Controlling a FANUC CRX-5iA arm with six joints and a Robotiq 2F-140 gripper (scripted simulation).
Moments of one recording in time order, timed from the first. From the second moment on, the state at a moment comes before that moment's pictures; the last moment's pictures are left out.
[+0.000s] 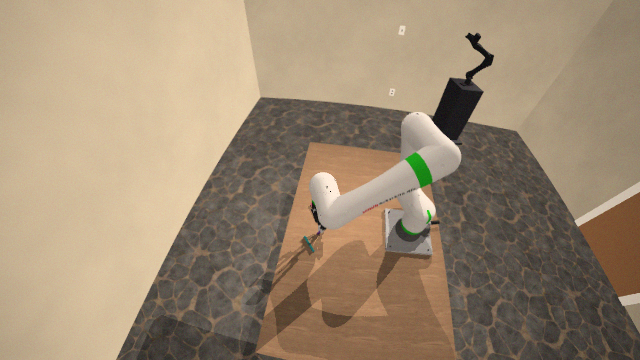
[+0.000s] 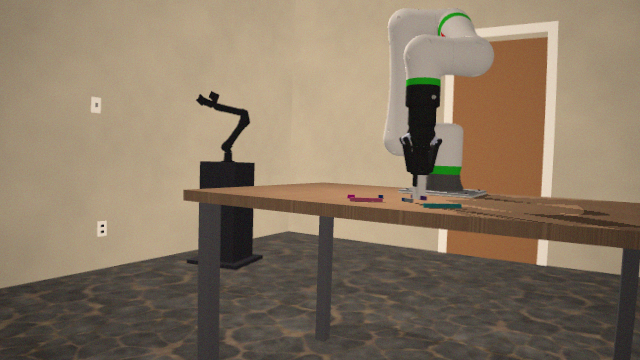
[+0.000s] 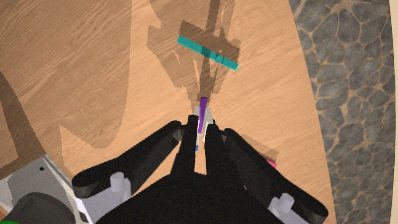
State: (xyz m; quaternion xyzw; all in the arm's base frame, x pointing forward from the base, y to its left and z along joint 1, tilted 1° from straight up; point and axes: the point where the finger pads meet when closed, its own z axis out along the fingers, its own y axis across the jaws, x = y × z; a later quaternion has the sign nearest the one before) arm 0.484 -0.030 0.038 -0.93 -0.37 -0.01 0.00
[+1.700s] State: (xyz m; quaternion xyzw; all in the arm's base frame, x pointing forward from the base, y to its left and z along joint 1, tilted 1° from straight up) arm 0.484 -0.030 0.026 -0.93 -0.37 -0.01 0.00
